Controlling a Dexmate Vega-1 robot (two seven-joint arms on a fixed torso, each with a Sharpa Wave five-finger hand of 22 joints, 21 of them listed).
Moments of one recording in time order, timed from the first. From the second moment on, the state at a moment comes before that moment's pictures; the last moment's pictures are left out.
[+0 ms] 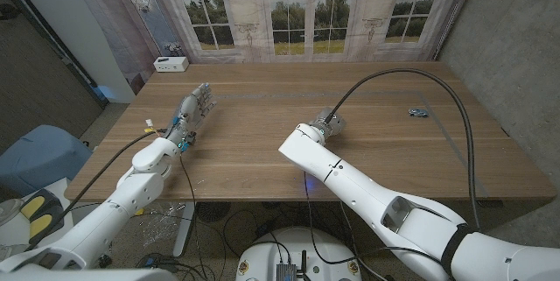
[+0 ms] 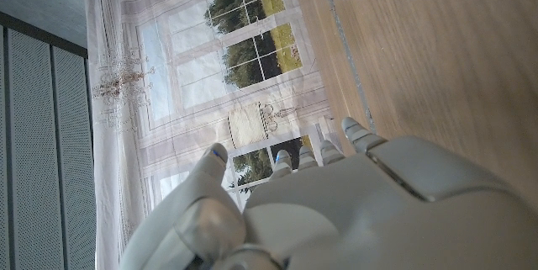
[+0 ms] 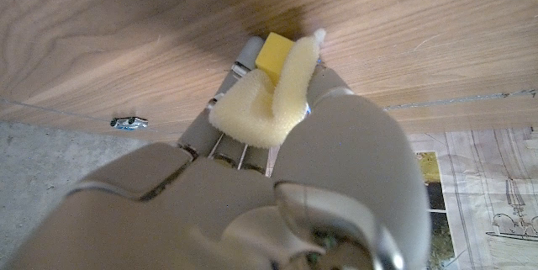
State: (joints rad) left arm 0.95 0.63 0.27 -1.27 -0.74 -0.38 -0.21; left_hand 0.13 0.10 0.45 0.01 0.20 -0.10 -0.10 0.18 0.17 -0.14 -0.03 0.19 0.18 -0.14 -0.01 0.17 0.17 -0.03 0.02 0.21 0.18; right arm -0.63 -0.02 -0.85 -1.49 -0.05 -1.37 -0.81; right_hand 1.23 0.14 0.32 -0.18 0.18 0.68 -0.08 0.20 0.19 0.49 -0.04 0.22 0.20 0.56 -0.05 0.36 0.25 0.84 -0.10 0.63 0.23
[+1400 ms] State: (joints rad) left arm 0.90 0.61 0.29 -1.24 -0.73 -0.37 -0.21; left_hand 0.13 0.10 0.45 0.01 0.20 -0.10 -0.10 0.18 0.17 -0.14 -0.03 0.19 0.18 -0.14 -0.01 0.17 0.17 -0.03 0.02 0.21 0.18; right arm -0.74 -0.22 -0.86 -1.59 -0.15 -0.95 -0.88; right_hand 1.45 -0.02 0.36 -0.17 0.18 0.94 0.00 0.24 0.20 0.65 -0.09 0.22 0.20 0.76 -0.08 0.35 0.23 0.84 -0.10 0.86 0.23
